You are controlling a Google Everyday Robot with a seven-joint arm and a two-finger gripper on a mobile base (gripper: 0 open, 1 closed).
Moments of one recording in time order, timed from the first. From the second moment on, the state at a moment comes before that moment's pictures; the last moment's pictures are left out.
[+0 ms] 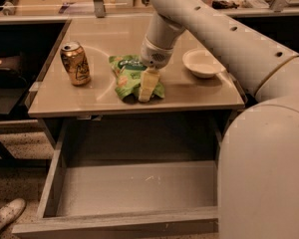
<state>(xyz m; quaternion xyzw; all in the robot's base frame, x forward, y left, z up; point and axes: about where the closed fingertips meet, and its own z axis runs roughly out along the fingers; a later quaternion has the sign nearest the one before) 0.656 0.006 0.810 -0.71 0.68 0.11 0.13</state>
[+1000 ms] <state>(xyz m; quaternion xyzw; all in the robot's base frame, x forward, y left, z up) 0.638 0.002 0.832 -0.71 0.69 0.10 0.14</state>
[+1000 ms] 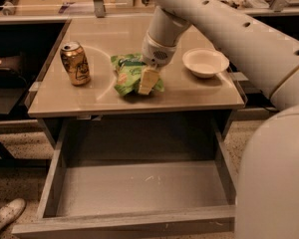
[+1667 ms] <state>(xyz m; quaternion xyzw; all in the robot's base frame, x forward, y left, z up) 0.569 -0.027 0.856 -0.68 0.71 0.11 0.15</state>
